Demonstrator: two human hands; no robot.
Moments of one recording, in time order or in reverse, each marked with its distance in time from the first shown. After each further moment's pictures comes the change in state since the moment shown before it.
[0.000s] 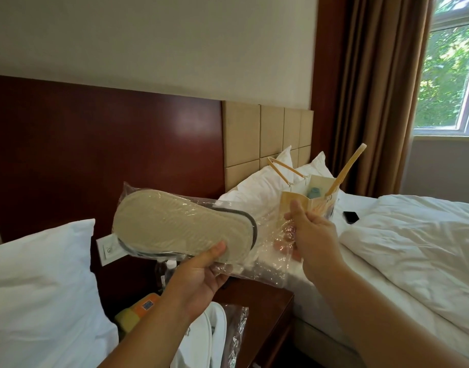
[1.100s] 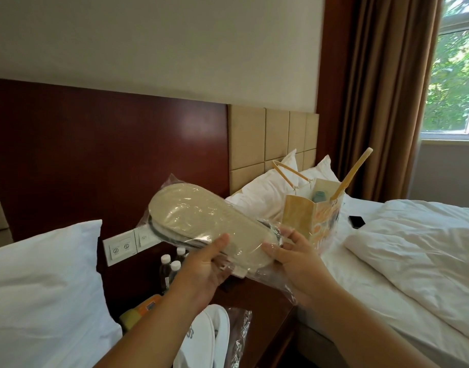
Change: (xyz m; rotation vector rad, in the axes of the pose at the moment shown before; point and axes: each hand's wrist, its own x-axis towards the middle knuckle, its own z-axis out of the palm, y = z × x) left_hand 0.013 0.004 0.003 0.127 0.127 0.111; right_hand -0.001 0.044 0.007 0.232 -0.370 0.219
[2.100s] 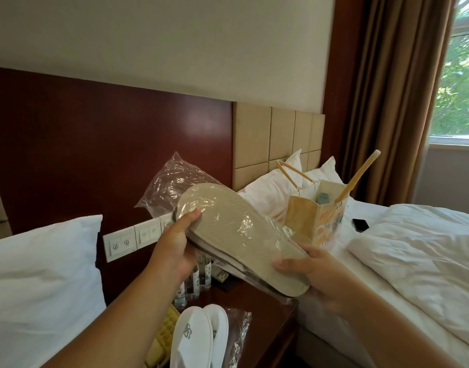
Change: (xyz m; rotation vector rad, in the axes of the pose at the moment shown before) left_hand 0.035 0.043 -0.020 -0.161 0.057 0.106; right_hand -0.008 -0.023 -0.032 -0.421 -0.146 0.158
